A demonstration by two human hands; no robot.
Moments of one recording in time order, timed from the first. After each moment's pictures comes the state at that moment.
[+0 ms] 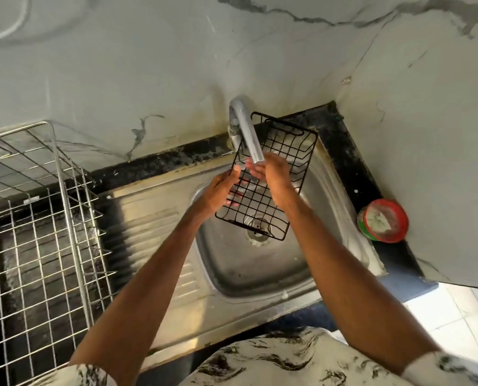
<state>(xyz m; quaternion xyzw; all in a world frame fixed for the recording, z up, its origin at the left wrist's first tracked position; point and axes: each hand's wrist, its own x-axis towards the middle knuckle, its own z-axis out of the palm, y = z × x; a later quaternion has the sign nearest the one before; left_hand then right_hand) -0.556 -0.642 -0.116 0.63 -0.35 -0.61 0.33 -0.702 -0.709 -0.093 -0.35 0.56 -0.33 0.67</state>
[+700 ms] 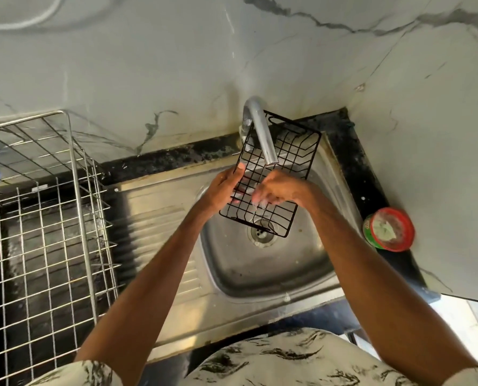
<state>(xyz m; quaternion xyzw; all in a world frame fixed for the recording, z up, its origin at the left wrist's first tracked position) -0.547 -0.637 -0.110 0.61 -0.37 -0.60 0.36 -0.714 -0.715 -0.077 -0.56 0.55 0.09 0.61</state>
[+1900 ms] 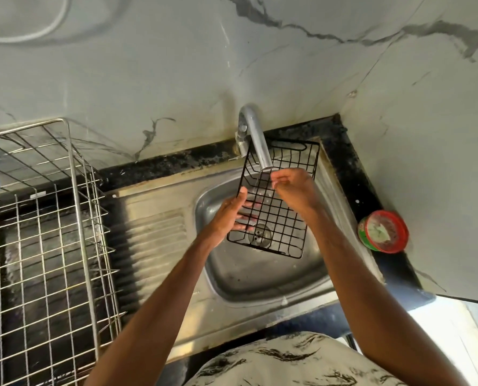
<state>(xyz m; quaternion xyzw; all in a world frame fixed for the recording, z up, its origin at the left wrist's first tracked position) -0.579 -0.598 -0.116 0.58 -0.28 -0.67 0.36 -0.741 -0.692 -0.061 -0.63 0.62 -0.15 0.45</state>
